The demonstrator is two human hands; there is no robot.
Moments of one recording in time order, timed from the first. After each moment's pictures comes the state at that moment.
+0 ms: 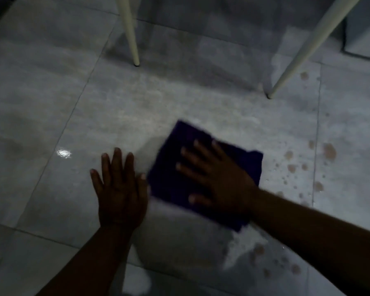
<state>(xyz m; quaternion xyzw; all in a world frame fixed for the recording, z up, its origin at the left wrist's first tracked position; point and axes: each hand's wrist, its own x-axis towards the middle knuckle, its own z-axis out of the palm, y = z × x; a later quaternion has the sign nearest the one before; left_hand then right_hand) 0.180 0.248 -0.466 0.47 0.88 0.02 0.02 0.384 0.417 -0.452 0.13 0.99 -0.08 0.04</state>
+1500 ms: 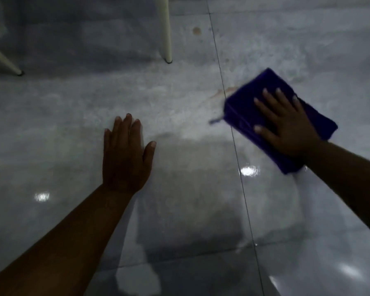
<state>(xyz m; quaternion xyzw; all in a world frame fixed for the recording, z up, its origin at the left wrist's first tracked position) 0.300 0.358 -0.445 0.66 0.74 0.09 0.08 0.677 0.471 -0.443 0.53 0.84 -0.08 0.05</state>
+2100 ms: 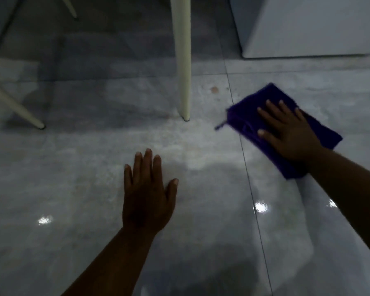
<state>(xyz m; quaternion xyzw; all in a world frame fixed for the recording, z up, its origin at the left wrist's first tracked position) 0.310 0.425 -0.456 0.63 0.77 0.03 0.08 0.635 0.611 -0.444 0.55 0.83 -0.09 0.03</state>
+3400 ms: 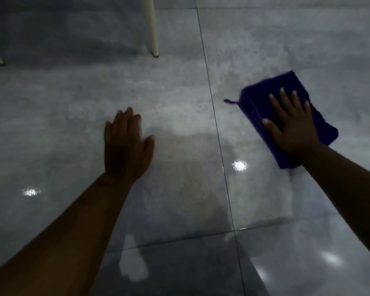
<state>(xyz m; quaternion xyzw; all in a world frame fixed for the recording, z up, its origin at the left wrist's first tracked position) 0.330 0.364 -0.439 0.65 0.74 0.10 0.14 0.727 0.454 -0.438 0.65 0.76 -0.09 0.02</state>
